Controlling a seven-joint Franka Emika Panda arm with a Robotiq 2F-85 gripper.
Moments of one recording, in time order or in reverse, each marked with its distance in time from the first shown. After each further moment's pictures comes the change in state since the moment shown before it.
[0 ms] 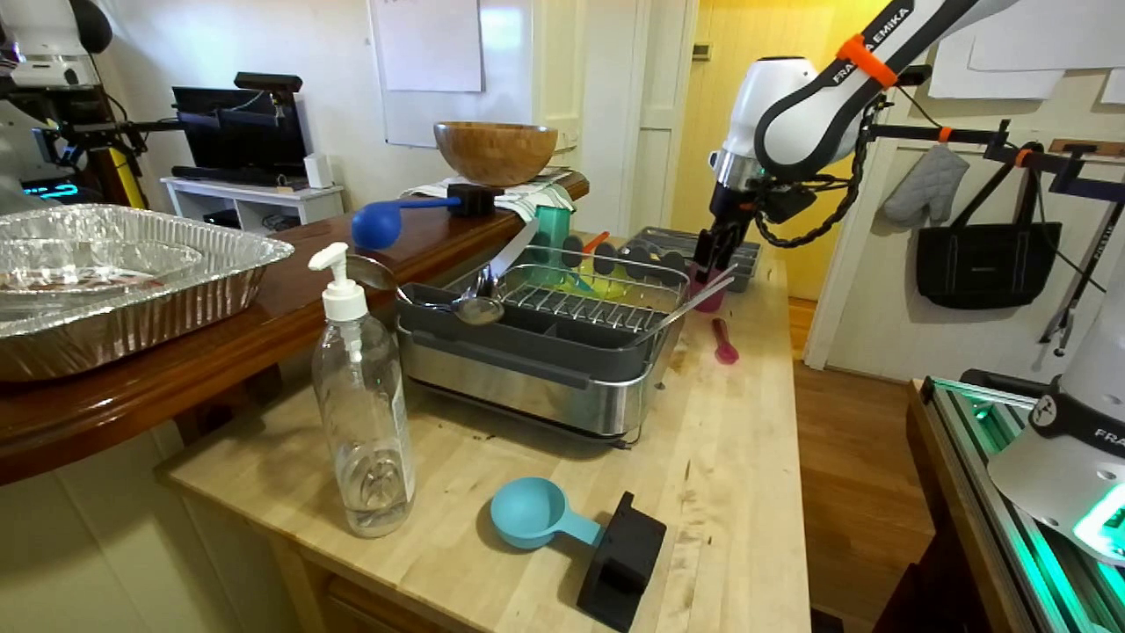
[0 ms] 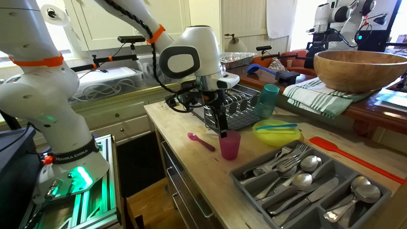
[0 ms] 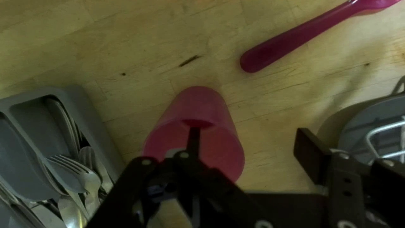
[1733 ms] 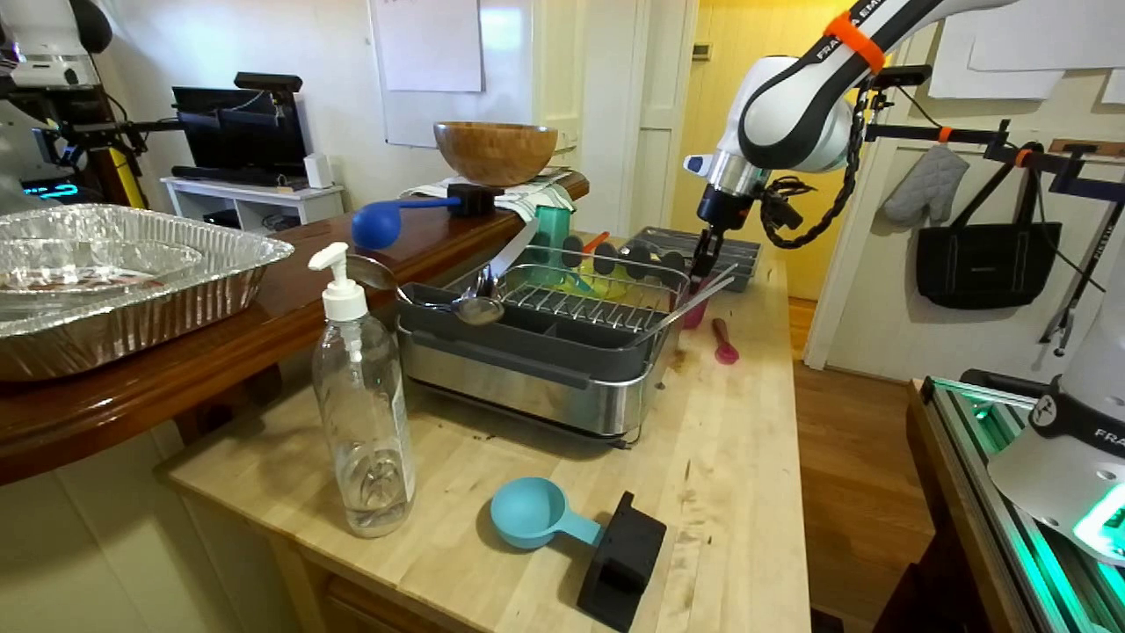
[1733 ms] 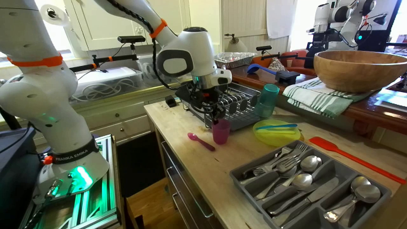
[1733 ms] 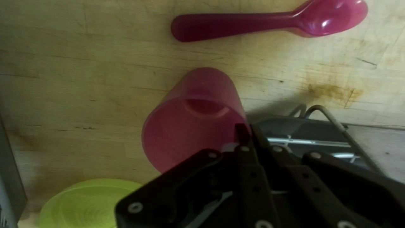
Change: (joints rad) arm 0.055 -0.020 0.073 -0.033 0.353 0.020 -0.656
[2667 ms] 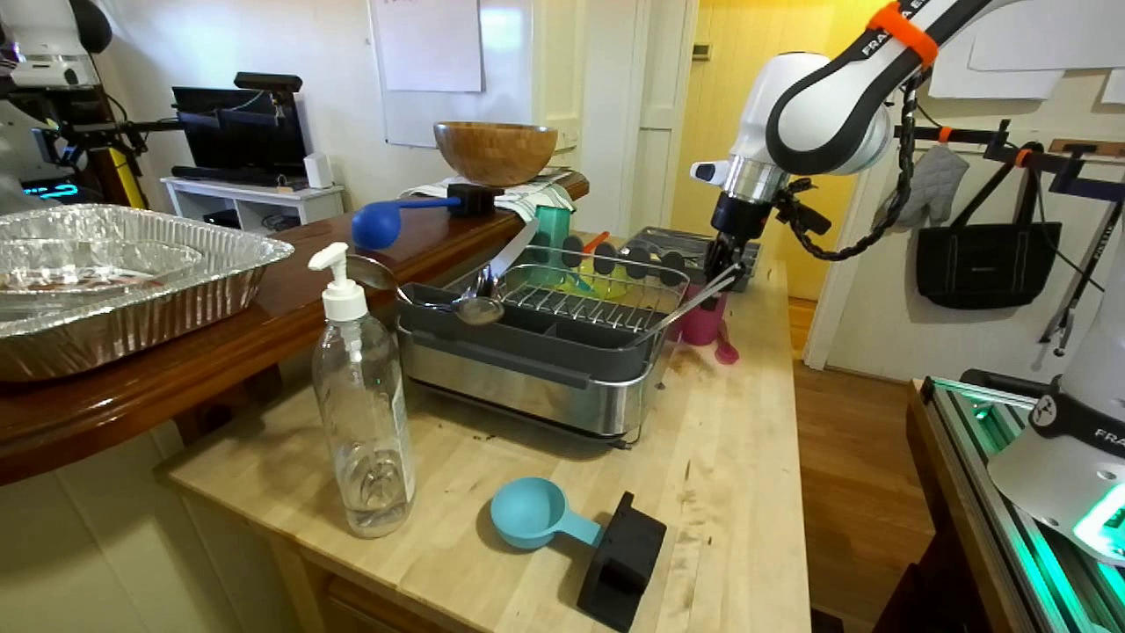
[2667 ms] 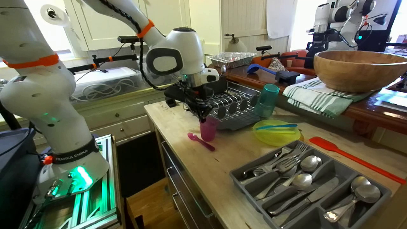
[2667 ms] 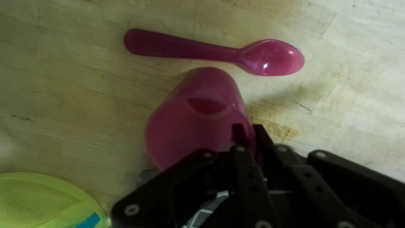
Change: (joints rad) arm 0.067 -0.096 0.001 -0.106 -0.062 -0.031 -0.084
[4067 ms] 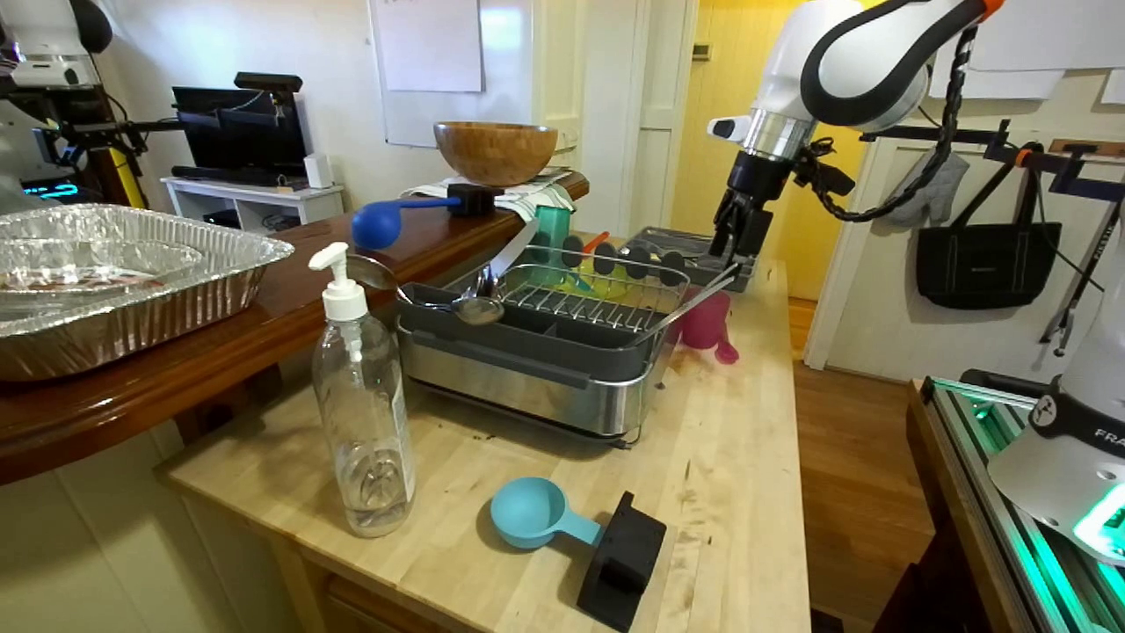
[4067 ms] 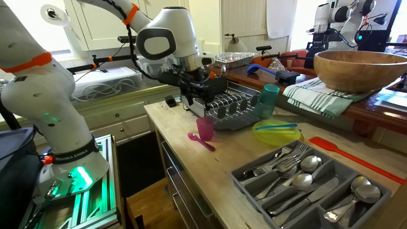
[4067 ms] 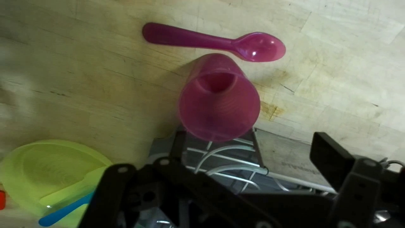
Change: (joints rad) arm 0.014 -0.181 -0.040 -0.015 -0.086 -0.119 0.058
